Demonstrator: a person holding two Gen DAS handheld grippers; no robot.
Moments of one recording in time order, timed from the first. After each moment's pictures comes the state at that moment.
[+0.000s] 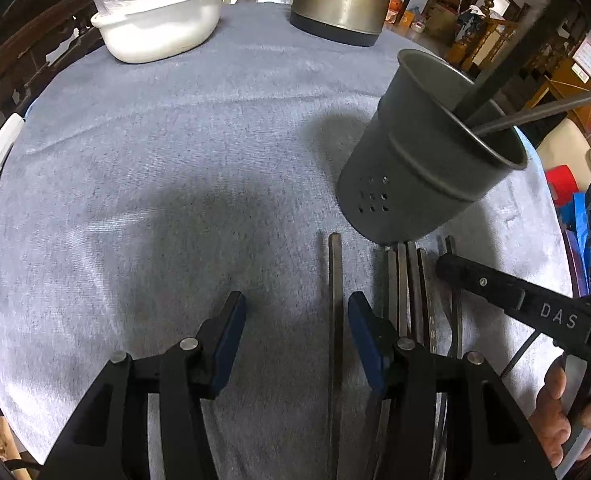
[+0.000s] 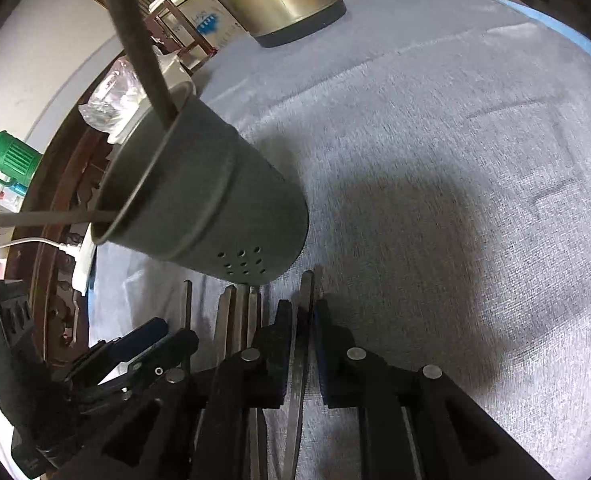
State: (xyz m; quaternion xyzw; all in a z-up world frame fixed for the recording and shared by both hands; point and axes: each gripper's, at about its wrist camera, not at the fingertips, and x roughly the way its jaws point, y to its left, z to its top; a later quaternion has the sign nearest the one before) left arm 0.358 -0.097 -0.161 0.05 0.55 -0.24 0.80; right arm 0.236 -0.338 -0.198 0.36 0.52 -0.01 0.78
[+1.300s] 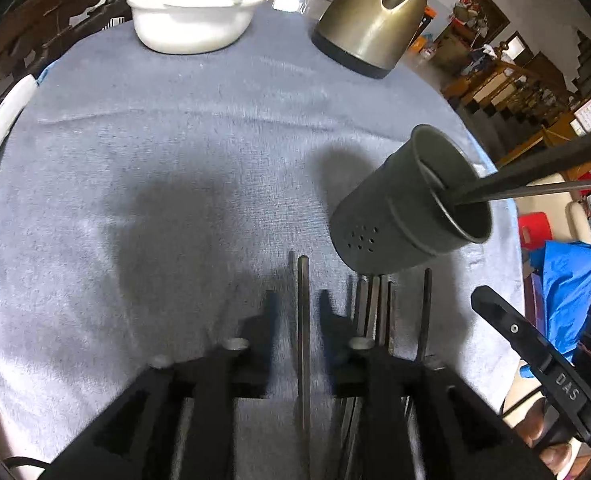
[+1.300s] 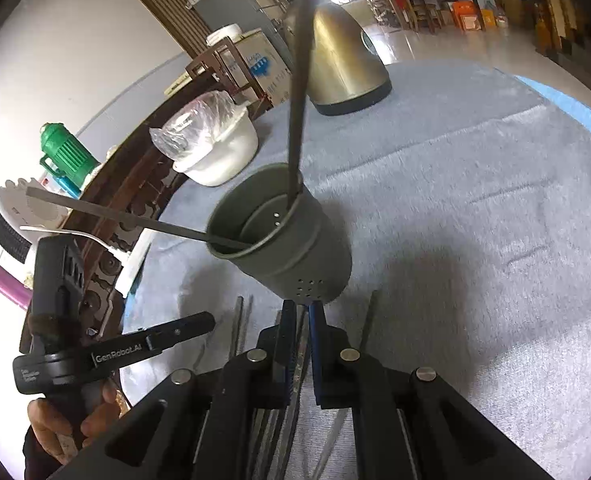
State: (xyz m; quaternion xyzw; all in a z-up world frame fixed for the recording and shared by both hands) left arm 0.373 -0.072 -0.135 -0.04 0.57 -0.24 0.78; right arm 0.200 -0.339 -0.136 0.33 0.42 0.03 0.85
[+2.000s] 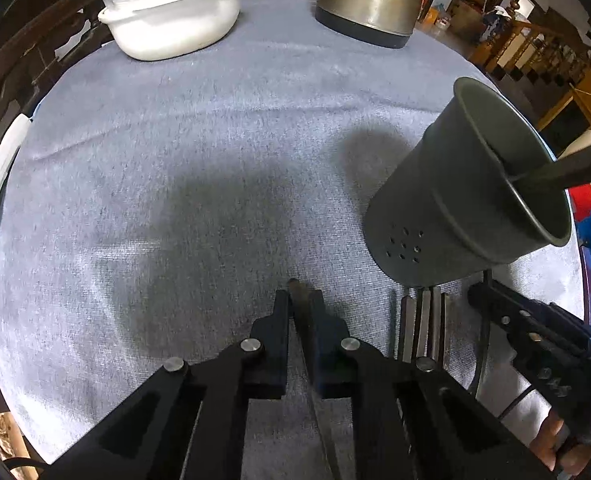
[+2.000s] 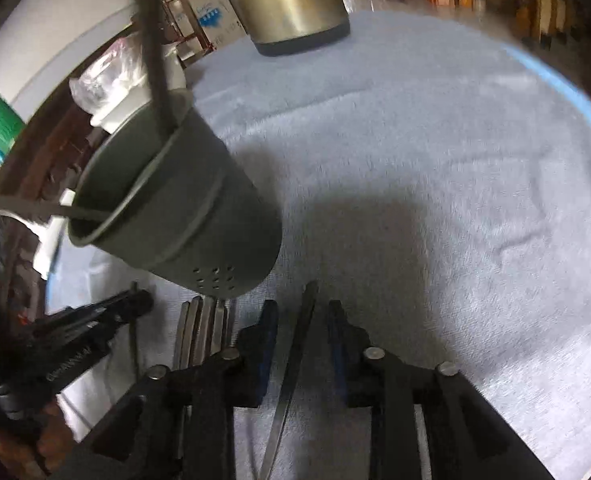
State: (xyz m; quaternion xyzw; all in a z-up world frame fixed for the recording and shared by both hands) left arm 0.382 -0.108 -0.163 0.06 0.57 -0.20 0.79; right arm 0.245 -0.329 -0.188 0.25 0.53 -0.05 0.81
